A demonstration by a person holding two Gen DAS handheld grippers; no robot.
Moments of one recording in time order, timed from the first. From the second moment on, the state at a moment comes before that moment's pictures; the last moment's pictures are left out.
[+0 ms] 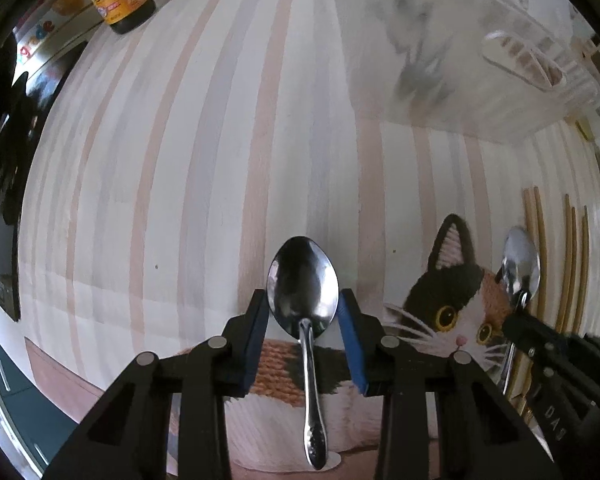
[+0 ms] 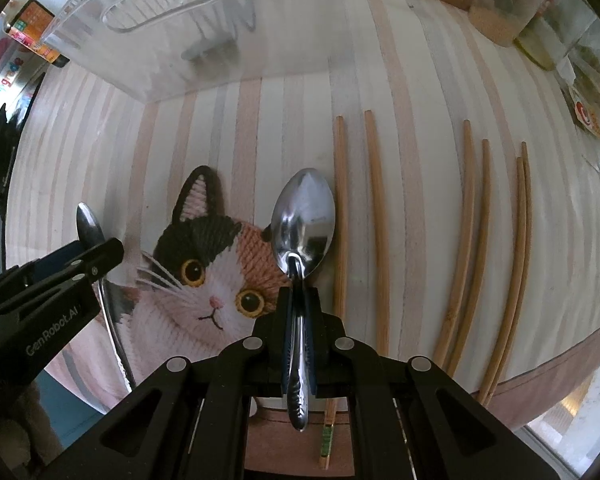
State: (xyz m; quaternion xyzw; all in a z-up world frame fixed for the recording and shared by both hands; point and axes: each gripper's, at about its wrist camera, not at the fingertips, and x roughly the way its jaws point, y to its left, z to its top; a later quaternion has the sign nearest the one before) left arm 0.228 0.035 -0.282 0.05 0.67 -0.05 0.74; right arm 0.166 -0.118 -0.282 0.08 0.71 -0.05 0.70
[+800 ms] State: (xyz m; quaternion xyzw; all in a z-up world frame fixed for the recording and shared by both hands) left arm 0.223 0.029 -0.273 0.07 0.66 -0.07 0.74; right arm 0.182 -0.111 -0.284 0.06 0.71 -0.08 0.70
